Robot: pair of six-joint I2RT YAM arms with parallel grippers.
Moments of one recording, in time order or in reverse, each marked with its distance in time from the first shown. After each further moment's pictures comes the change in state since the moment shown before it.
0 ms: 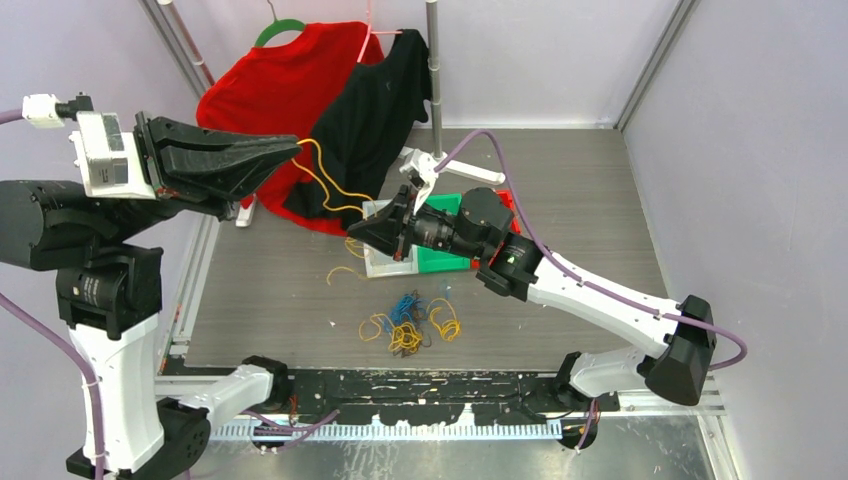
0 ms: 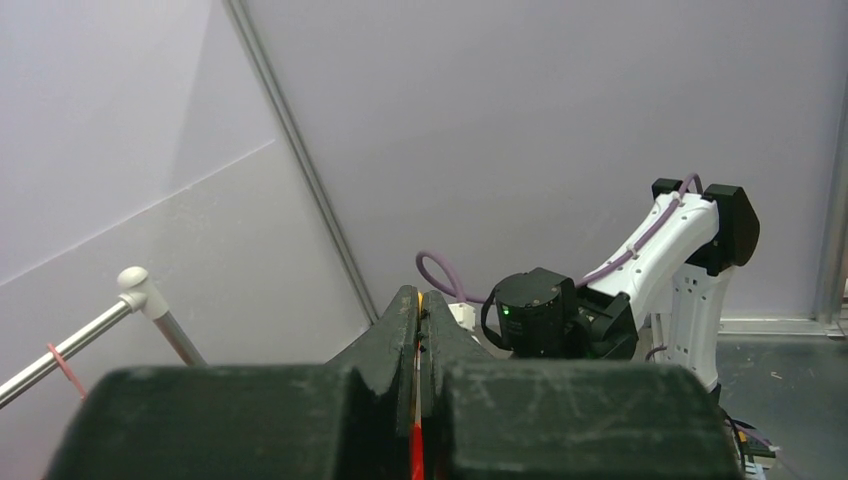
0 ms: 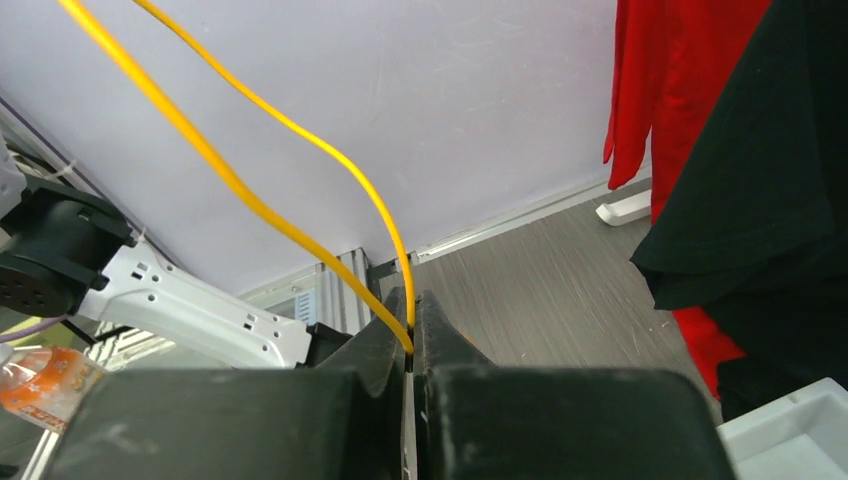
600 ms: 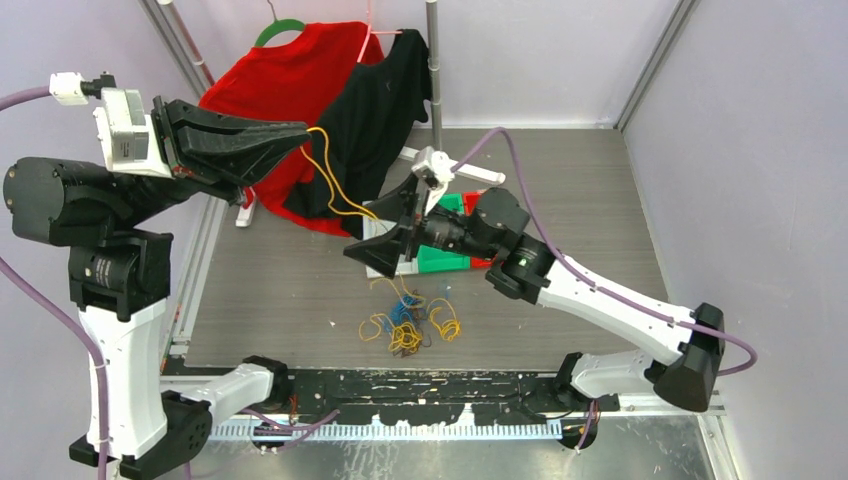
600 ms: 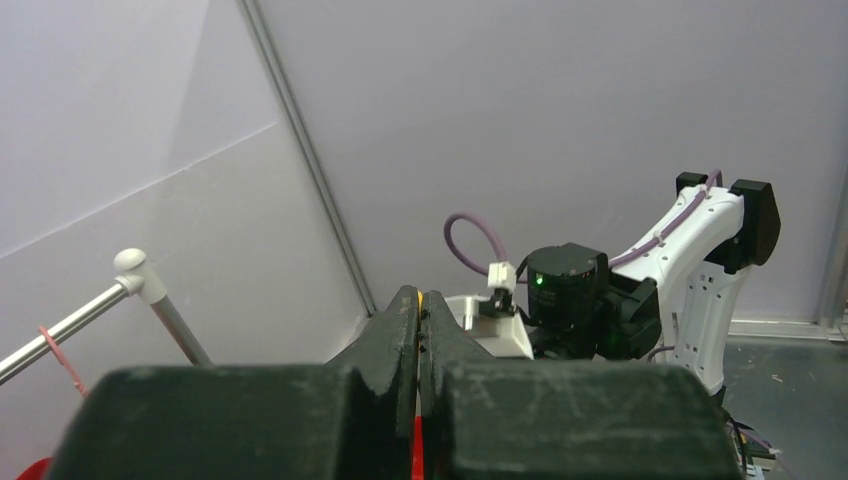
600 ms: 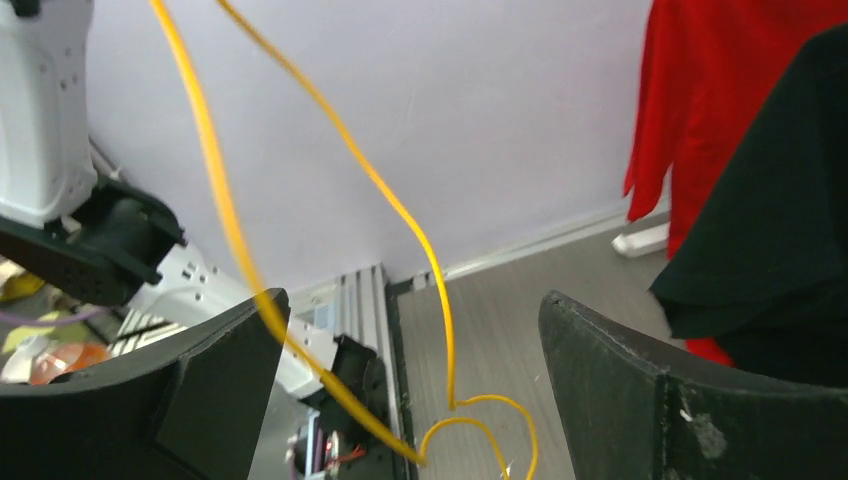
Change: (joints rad) left arm 0.000 0.021 0.002 -0.001 -0.010 0.000; right arm 0.001 -0.075 0.000 0.025 0.002 0.000
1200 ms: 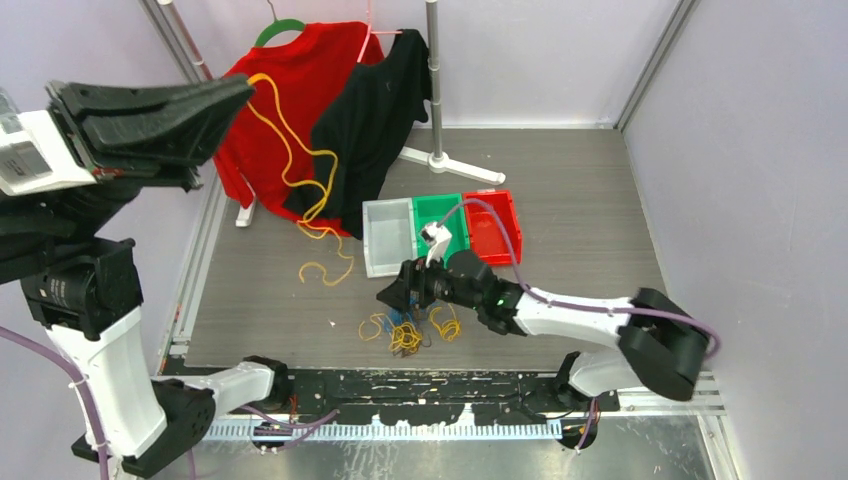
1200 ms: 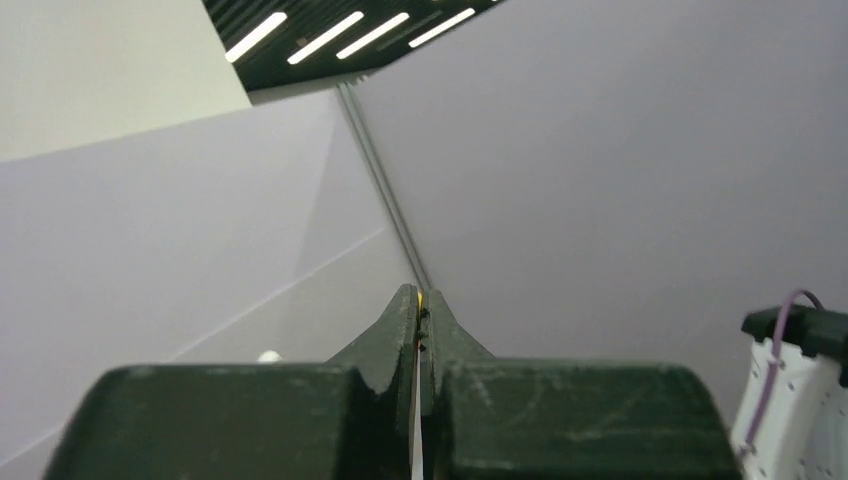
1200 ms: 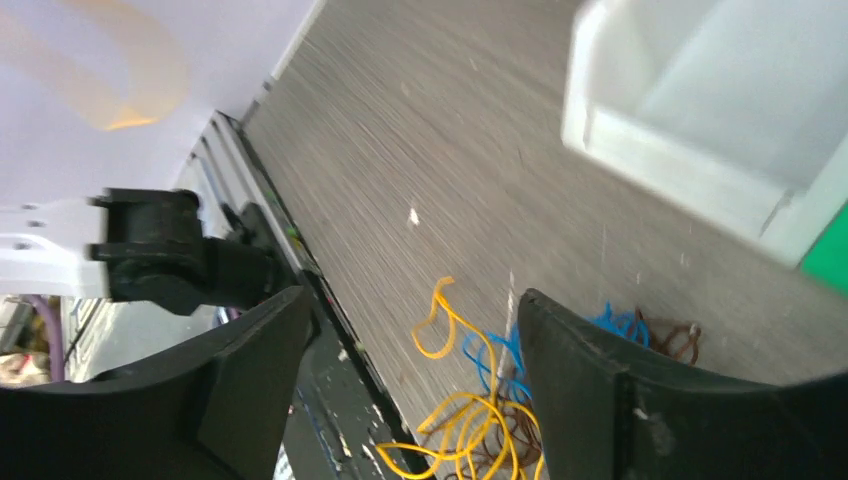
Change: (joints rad) left arm 0.000 0.127 0.342 0.017 -0.193 0.030; right arm 0.001 0.177 -0.573 0.191 0.216 0.326
